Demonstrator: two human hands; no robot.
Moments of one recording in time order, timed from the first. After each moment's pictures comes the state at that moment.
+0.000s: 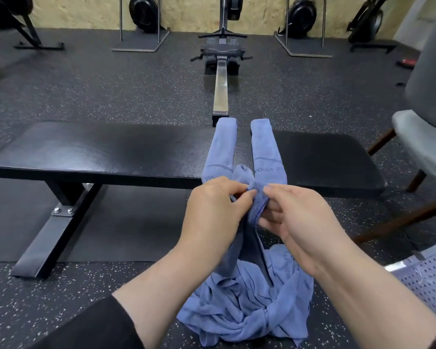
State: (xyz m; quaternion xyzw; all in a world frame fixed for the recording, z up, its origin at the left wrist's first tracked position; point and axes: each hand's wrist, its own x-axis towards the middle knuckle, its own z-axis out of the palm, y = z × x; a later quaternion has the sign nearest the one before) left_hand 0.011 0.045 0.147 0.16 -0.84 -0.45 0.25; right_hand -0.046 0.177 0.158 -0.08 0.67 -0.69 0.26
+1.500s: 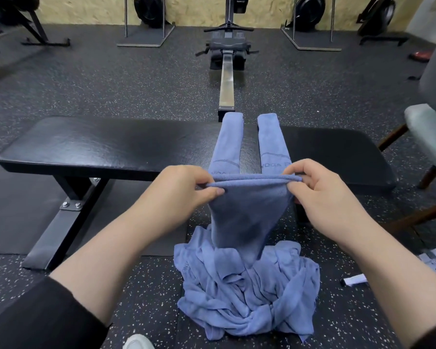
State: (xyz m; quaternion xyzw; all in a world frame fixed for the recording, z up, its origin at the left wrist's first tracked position) left_hand 0.024 -0.037 0.160 0.09 -0.95 -0.29 0.10; right_hand -0.082 0.199 0.159 -0.22 0.84 -0.49 0.11
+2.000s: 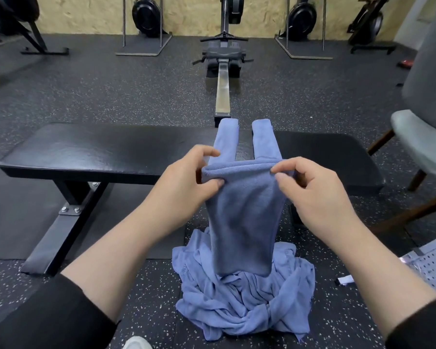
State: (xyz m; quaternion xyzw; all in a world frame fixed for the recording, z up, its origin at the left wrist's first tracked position) left_hand 0.032 -0.019 0.177 0.10 -0.90 -0.40 0.14; right_hand -0.065 0.200 0.169 -0.26 0.82 -0.51 0.00
